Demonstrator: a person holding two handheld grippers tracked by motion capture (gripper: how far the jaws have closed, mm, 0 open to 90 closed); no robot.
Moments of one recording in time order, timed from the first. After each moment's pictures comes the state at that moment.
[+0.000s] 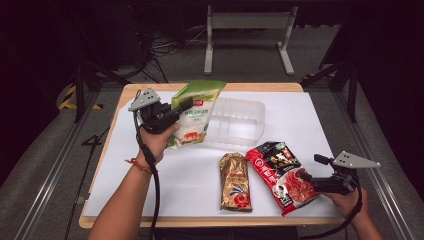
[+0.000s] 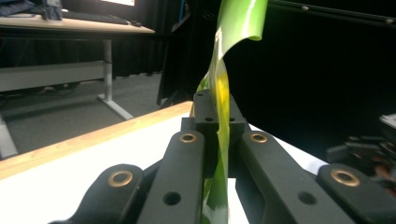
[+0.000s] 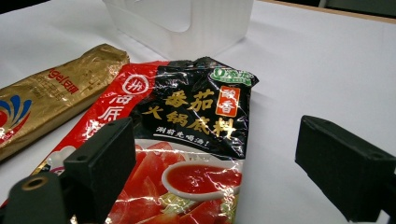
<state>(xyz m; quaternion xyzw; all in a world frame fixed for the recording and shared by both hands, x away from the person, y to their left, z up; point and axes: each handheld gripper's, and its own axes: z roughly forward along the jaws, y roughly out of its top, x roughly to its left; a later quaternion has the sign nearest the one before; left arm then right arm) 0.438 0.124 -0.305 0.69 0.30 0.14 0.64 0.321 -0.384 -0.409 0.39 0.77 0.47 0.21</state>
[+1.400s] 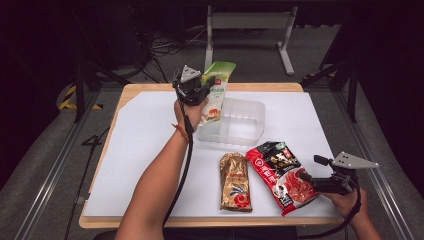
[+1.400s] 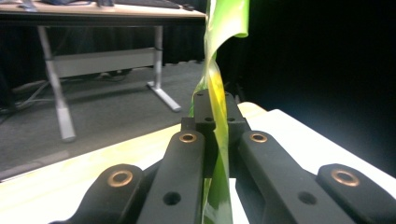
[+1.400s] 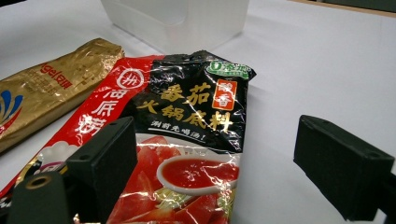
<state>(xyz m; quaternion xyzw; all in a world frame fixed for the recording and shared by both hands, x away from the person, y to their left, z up) 0.534 0.040 -0.323 0.69 0.38 0.22 0.58 0.323 -0.384 -0.414 0.39 0.77 0.46 0.21</state>
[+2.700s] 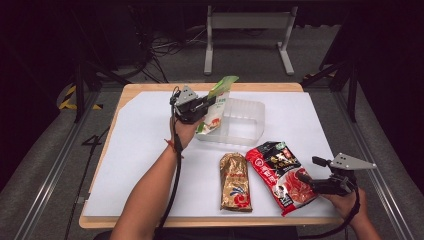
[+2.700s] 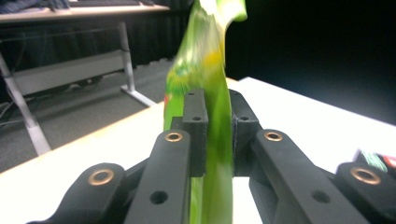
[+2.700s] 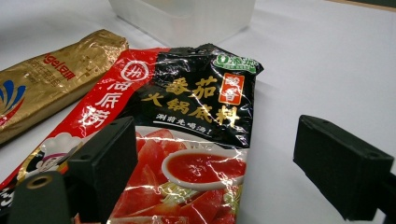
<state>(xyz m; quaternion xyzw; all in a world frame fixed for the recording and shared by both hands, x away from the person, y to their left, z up) 0.503 0.066 -0.368 0.73 0.28 0.20 0.59 0.321 -0.382 -0.417 0.38 0.78 0.45 0.20</state>
